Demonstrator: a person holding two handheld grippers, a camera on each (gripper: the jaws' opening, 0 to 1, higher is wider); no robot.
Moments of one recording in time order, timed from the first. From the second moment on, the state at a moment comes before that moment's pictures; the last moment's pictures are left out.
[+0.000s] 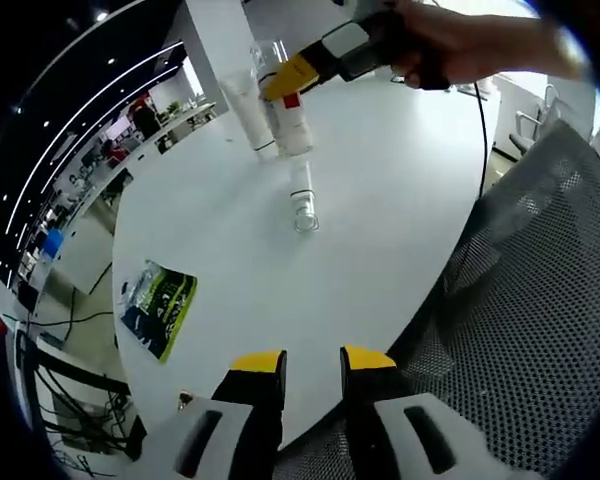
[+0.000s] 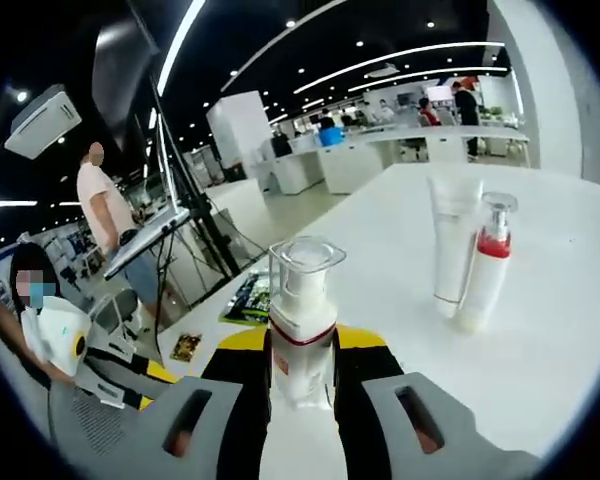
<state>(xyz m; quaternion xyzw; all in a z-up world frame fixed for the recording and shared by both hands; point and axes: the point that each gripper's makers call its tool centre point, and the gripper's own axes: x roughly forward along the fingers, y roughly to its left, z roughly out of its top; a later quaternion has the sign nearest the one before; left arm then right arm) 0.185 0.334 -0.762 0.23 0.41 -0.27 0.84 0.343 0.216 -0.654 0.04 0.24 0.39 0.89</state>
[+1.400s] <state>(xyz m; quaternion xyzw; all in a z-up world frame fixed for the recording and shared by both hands) 0.184 0.339 -0.769 0.23 0.43 -0.26 0.83 0.447 0.169 -0.734 -0.14 0.20 0.33 0.91</state>
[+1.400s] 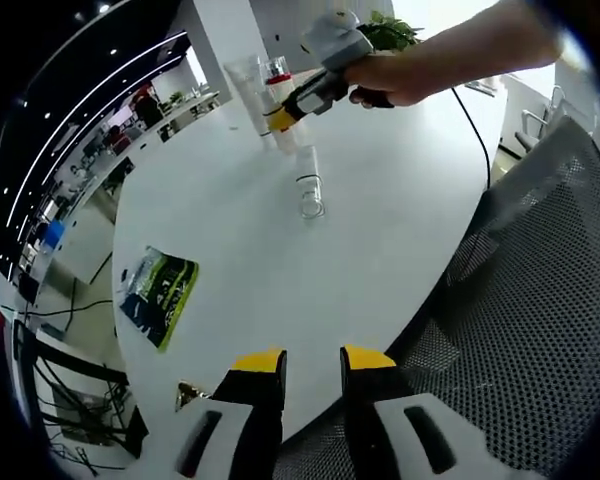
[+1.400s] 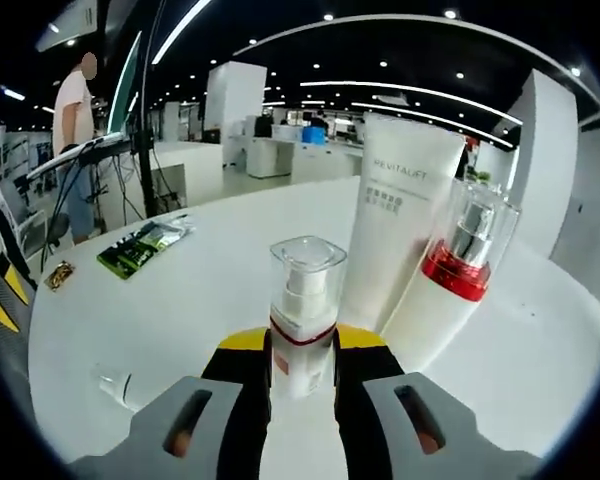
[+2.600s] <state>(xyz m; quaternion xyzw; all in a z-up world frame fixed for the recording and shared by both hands) 0.184 0.341 -0.769 0.23 0.42 -0.26 0.83 0.461 0.170 -0.732 -0.15 0.17 0.30 0.93</state>
